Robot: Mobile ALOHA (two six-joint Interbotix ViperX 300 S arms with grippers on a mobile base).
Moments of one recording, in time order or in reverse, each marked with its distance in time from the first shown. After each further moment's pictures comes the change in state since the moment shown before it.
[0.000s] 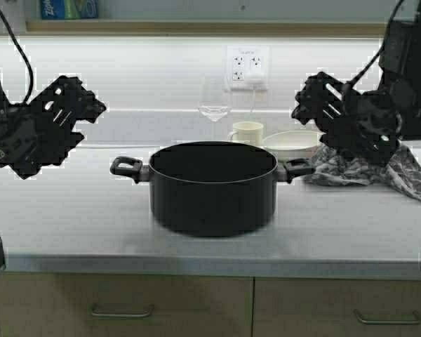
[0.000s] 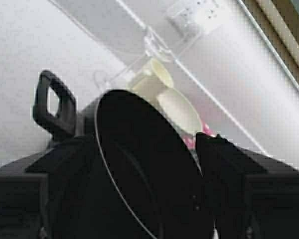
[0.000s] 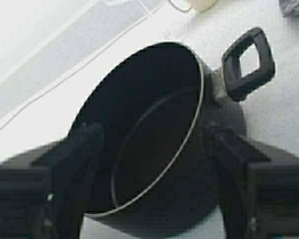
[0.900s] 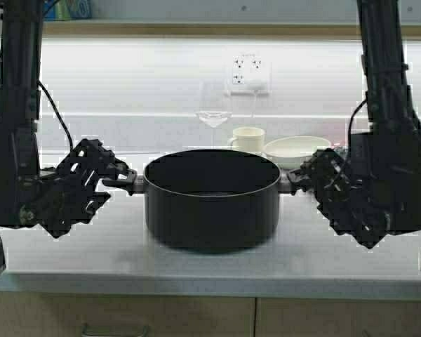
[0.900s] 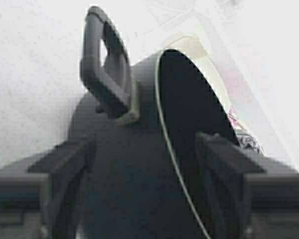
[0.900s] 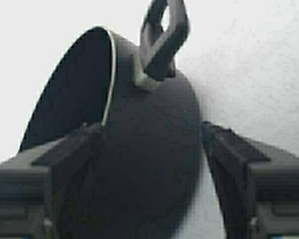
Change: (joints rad) left arm -0.002 0.407 -0.235 0.067 -0.071 -0.156; right arm 0.009 0.552 -0.147 0.029 -0.394 0.344
